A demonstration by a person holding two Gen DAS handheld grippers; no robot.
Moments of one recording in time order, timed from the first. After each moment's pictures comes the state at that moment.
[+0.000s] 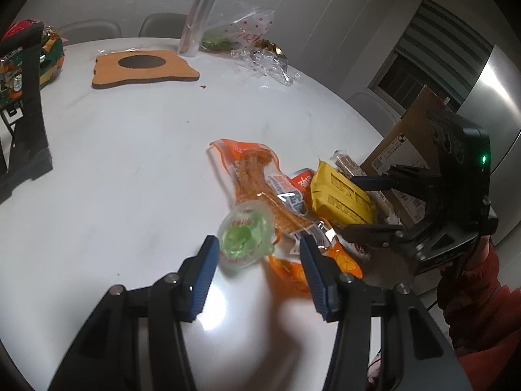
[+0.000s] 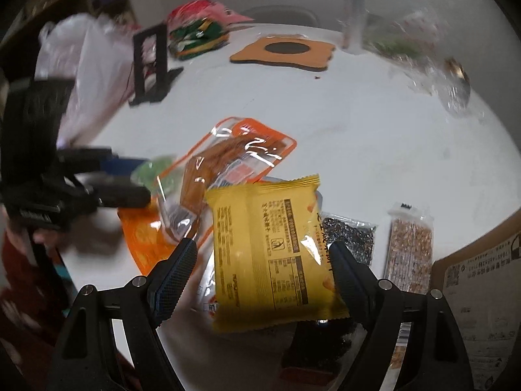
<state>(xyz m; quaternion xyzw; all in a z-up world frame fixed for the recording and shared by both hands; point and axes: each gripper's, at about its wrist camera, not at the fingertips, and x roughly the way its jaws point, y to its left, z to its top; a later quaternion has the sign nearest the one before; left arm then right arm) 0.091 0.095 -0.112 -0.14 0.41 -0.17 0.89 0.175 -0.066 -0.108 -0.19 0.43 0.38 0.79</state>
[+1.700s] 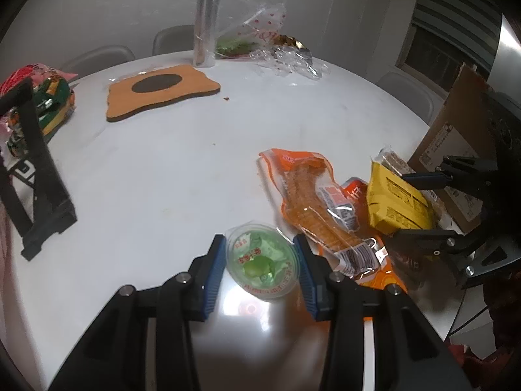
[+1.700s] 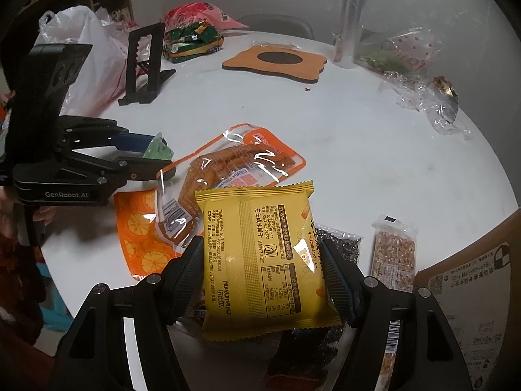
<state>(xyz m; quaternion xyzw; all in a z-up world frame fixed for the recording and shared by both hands) 0.123 0.088 -0.111 -0.05 0.41 -0.09 0.90 0.172 -0.067 -0.106 -0.20 0.41 0.36 0.82</state>
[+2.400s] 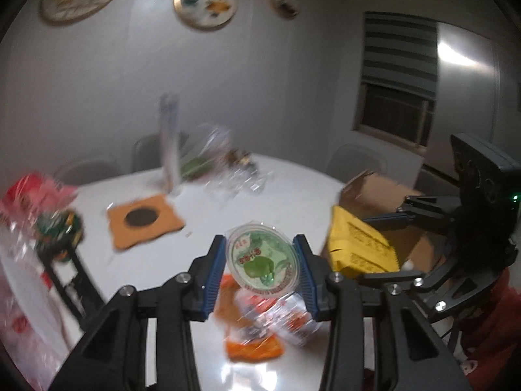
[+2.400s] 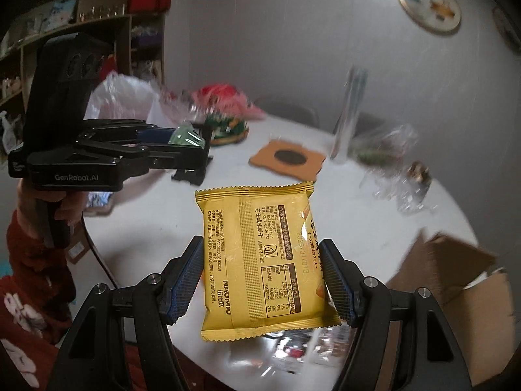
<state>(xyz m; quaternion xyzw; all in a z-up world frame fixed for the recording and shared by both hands) 0.045 0.038 0.066 -0.01 0.23 -0.15 0.96 0.090 -0.114 0.035 -0.18 0.26 0.40 0.86</state>
